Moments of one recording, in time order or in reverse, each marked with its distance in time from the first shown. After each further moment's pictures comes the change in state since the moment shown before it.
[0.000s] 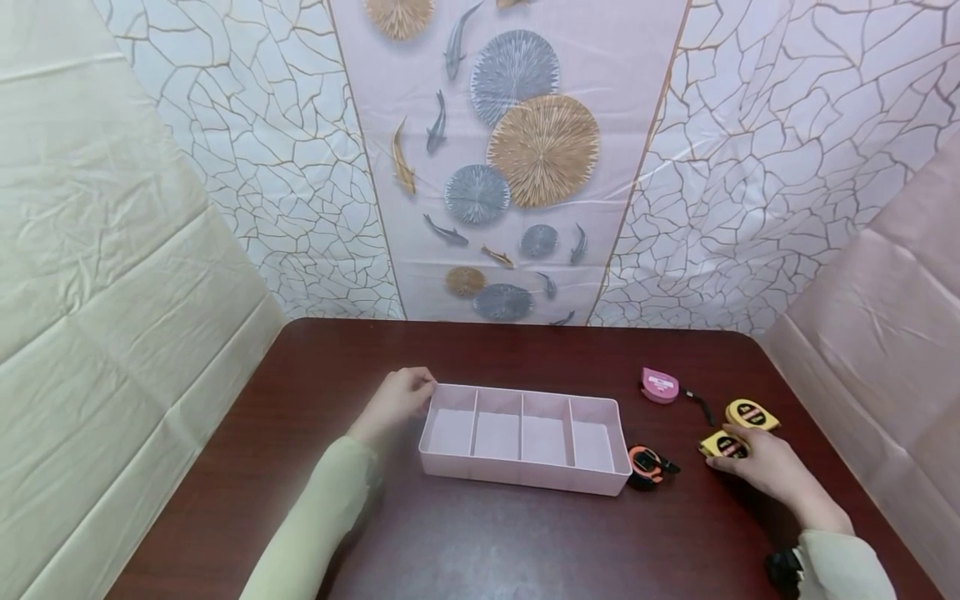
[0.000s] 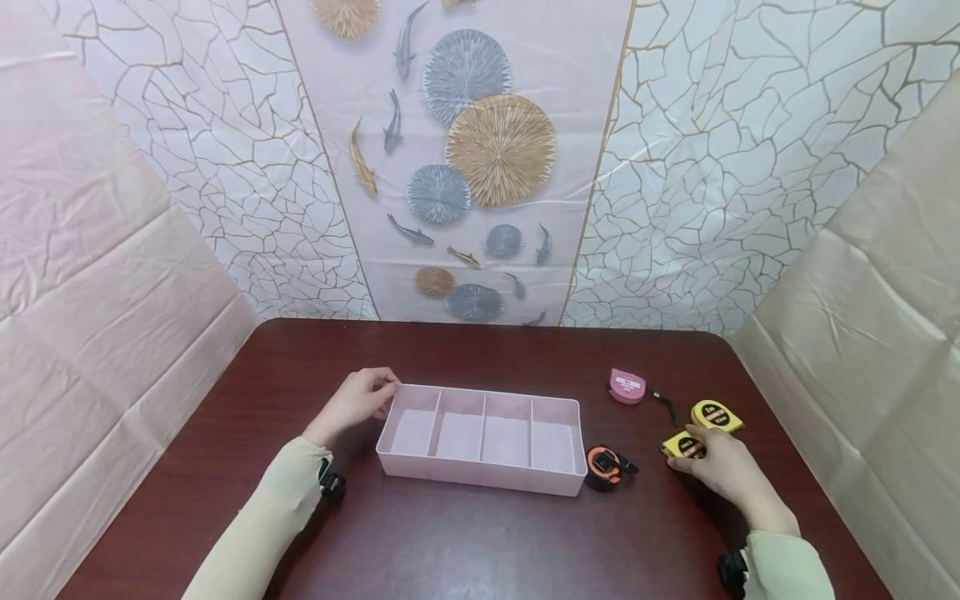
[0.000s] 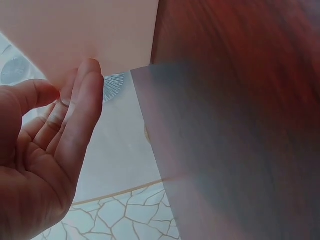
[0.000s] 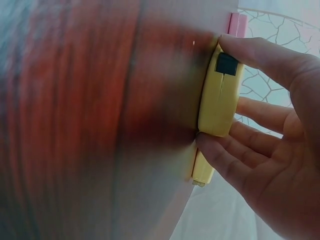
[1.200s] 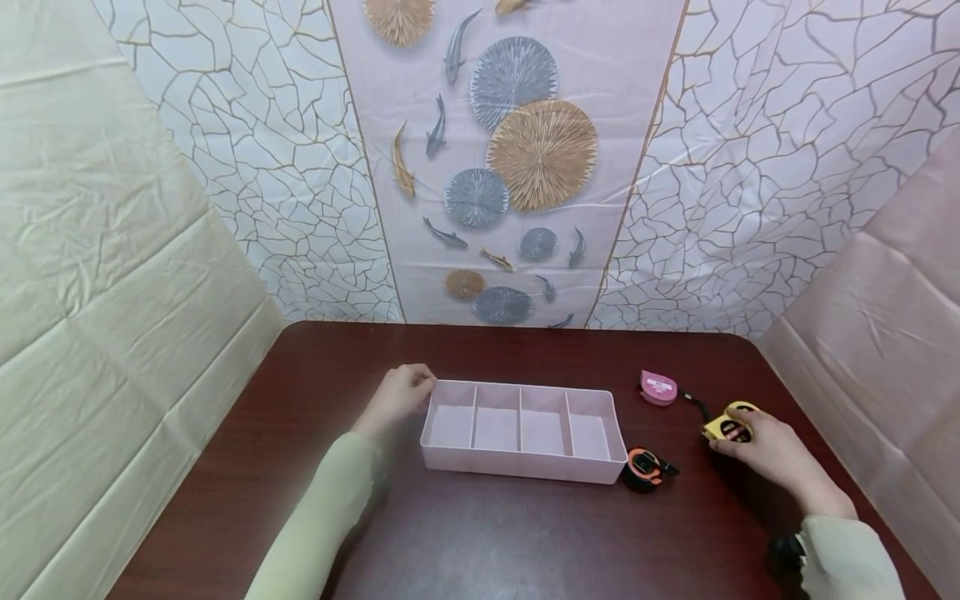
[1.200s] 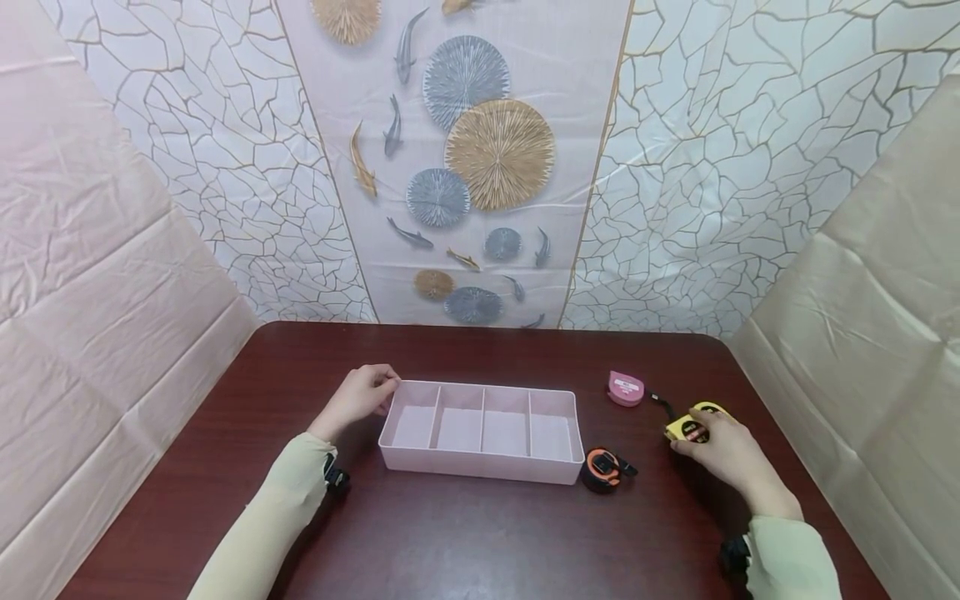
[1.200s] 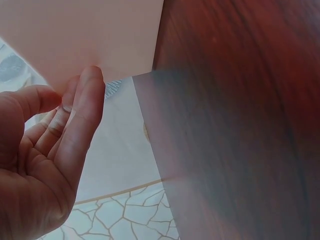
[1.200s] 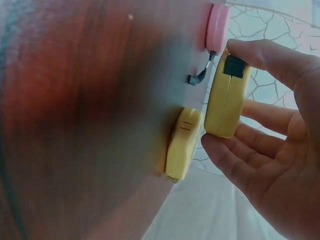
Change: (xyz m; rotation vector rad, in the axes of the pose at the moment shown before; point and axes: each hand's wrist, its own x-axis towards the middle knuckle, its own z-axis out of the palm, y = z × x) left_hand 0.009 0.003 0.000 0.030 0.049 0.002; right_hand 0.010 0.001 -0.015 -0.033 0.082 -0.029
